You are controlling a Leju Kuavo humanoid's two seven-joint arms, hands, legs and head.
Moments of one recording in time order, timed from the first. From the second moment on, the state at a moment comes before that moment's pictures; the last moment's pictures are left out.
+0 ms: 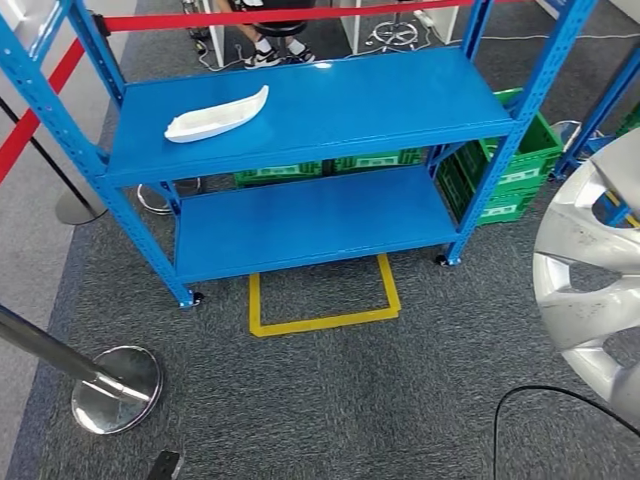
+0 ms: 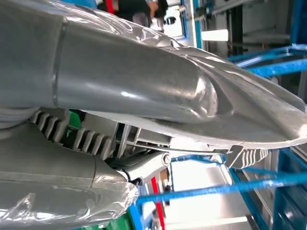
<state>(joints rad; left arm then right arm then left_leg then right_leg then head) -0.04 -0.19 1.20 -0.20 -1.08 -0.09 -0.35 0.19 0.07 -0.71 -1.89 -0.53 0.22 -0.46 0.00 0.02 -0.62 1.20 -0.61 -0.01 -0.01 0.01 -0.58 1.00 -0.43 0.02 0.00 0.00</state>
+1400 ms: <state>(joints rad) -0.04 -0.19 1.22 -0.20 -1.11 -0.09 -0.33 0.21 0.11 -0.74 -1.93 -0.85 0.24 -0.35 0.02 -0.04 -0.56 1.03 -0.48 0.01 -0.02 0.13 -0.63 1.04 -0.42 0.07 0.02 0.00</state>
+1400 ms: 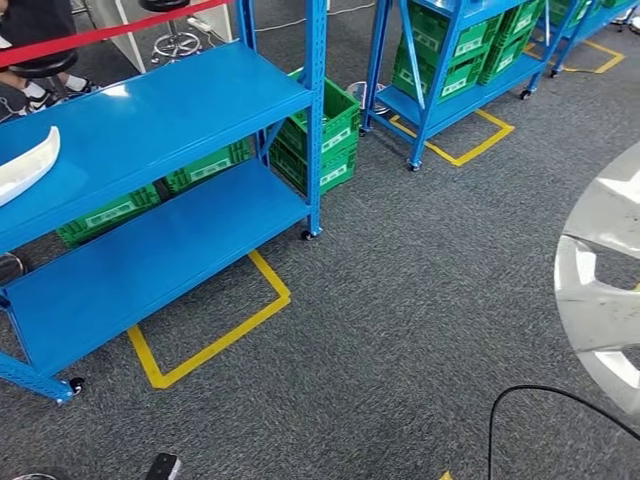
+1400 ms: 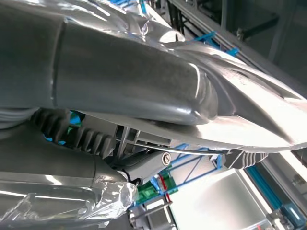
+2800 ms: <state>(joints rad) -0.04 -0.18 1.26 -0.20 -1.15 -0.10 -0.33 0.17 0.18 -0.82 -1.88 -1.06 0.33 -0.28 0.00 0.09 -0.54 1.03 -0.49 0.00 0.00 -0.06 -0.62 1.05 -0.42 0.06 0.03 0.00</state>
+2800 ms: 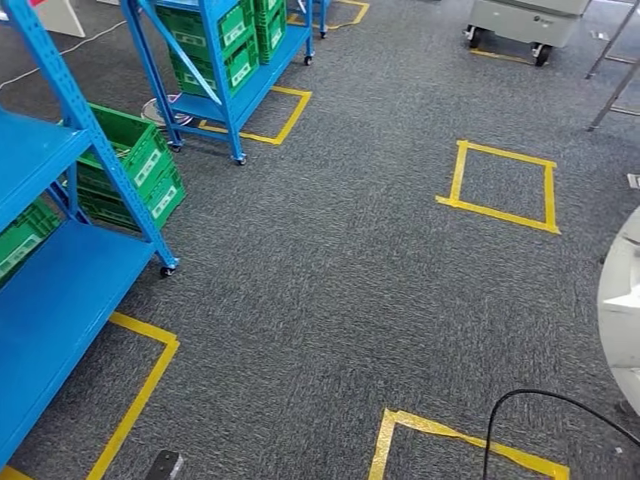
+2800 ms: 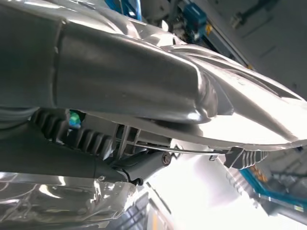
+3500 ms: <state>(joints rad) -0.04 -0.18 1.25 -0.20 -1.17 -0.09 -0.32 0.15 0.17 -0.82 -1.85 -1.08 0.30 -0.33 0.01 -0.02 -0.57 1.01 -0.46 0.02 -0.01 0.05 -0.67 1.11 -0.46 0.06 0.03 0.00</state>
